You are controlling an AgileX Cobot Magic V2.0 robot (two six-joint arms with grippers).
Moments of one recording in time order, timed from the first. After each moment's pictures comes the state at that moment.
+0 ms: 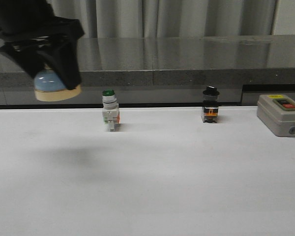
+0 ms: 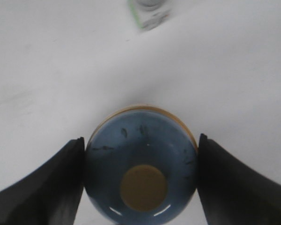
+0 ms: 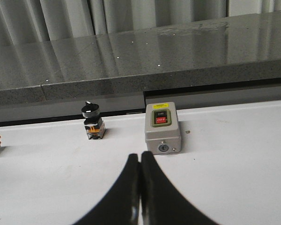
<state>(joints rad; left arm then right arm) -0.42 1.70 -1.40 -0.08 0.95 0.10 0.07 -0.01 0.03 -0.01 0.09 0.17</state>
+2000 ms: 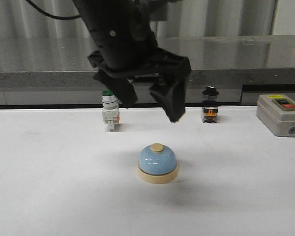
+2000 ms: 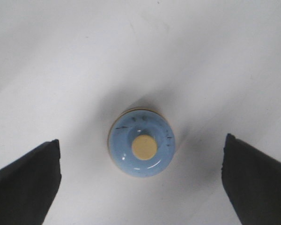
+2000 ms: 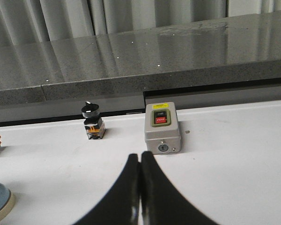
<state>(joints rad) -0.70 1.84 -1.43 -0.10 0.76 0.09 0.07 -0.01 0.03 -0.01 0.09 0.17</state>
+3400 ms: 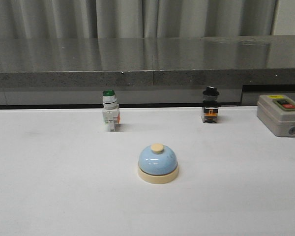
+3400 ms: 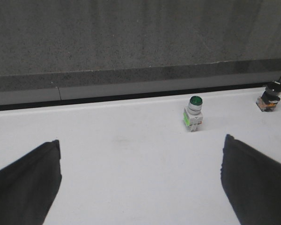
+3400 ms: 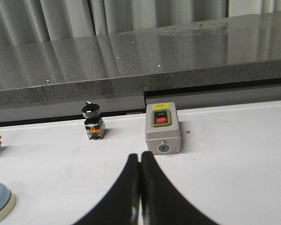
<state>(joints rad) -0.14 0.48 -0.66 -0.11 0.61 0.03 0.07 -0.01 0.03 -0.01 0.09 0.17</state>
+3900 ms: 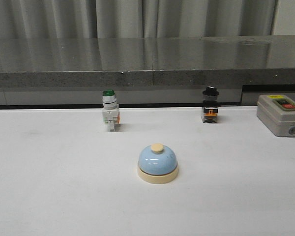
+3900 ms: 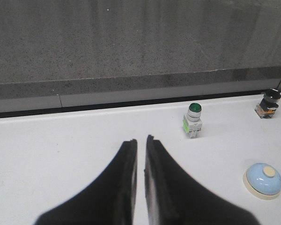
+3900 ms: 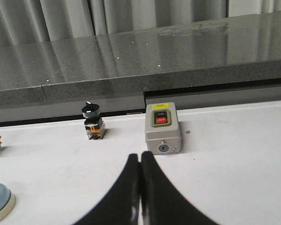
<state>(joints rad) -0.14 0.47 -0.66 -0.11 0.60 0.03 0.07 -0.01 0.03 -0.01 0.09 0.17</state>
